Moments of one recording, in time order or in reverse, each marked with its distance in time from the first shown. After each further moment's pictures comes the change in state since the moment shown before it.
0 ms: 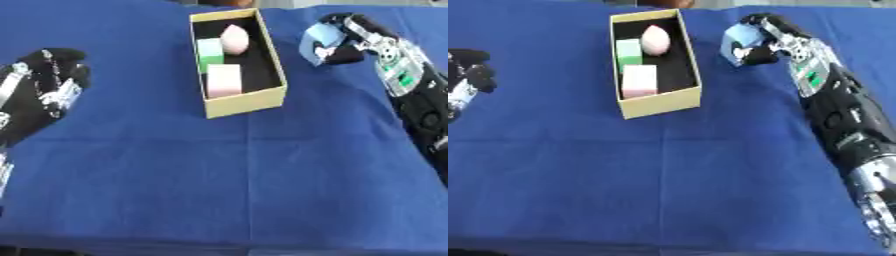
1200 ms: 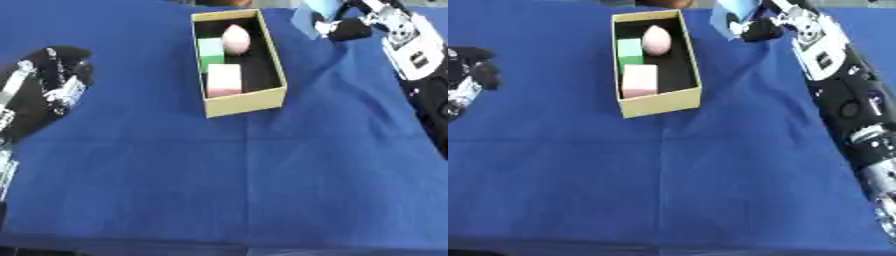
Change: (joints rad) left arm 0.000 0.000 0.000 0.006 0.001 0.000 0.000; right arm -0.021 -0.002 0.149 -0.271 -0.160 -0.081 0.132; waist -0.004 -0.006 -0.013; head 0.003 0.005
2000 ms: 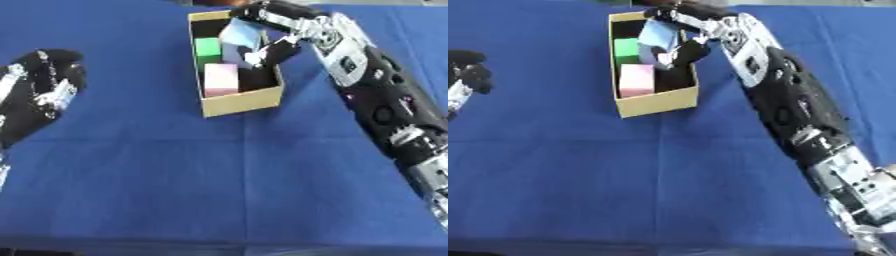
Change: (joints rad) left arm 0.000 -0.009 -0.006 0.000 0.000 -0.002 -0.010; right arm -0.016 0.127 0.079 -0.015 0.261 -0.054 0.101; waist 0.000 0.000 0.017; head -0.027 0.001
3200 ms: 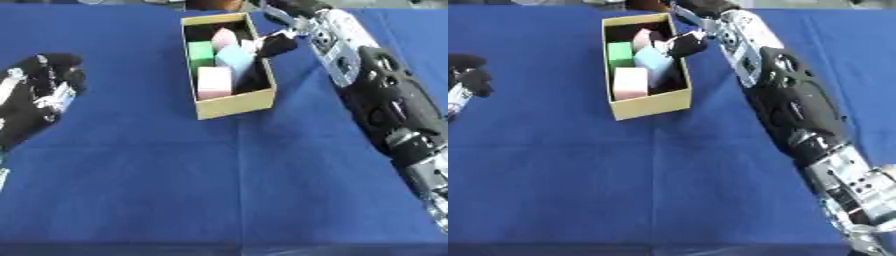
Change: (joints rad) left arm 0.018 0.000 0.005 0.008 0.000 0.002 0.005; right arm 0.029 -0.043 0.002 -0.119 0.019 -0.026 -0.144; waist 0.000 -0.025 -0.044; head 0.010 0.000
